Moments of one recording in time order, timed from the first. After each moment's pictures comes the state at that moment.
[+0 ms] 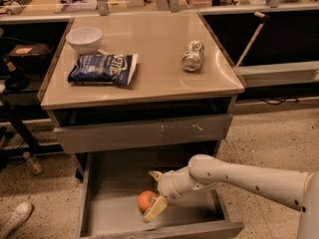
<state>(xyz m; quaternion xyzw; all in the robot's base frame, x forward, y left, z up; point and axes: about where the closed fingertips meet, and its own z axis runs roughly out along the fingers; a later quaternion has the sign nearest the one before) 0.469 0.048 0.445 -0.58 0.69 0.35 0.28</state>
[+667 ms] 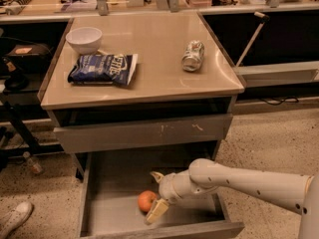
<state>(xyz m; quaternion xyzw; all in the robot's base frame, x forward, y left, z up) 0.470 0.041 0.430 -0.59 0.68 0.32 0.29</state>
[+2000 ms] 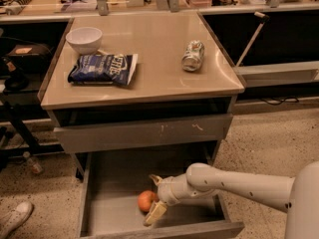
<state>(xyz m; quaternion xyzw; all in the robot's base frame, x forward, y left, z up) 0.477 0.047 0.393 -0.59 0.68 0.32 0.30</state>
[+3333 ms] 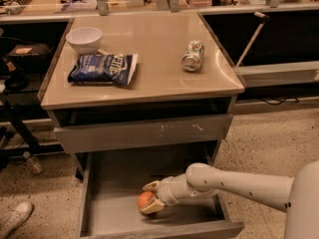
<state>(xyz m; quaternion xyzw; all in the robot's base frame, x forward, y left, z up) 0.477 0.047 0.393 -0.59 0.68 0.32 0.30</state>
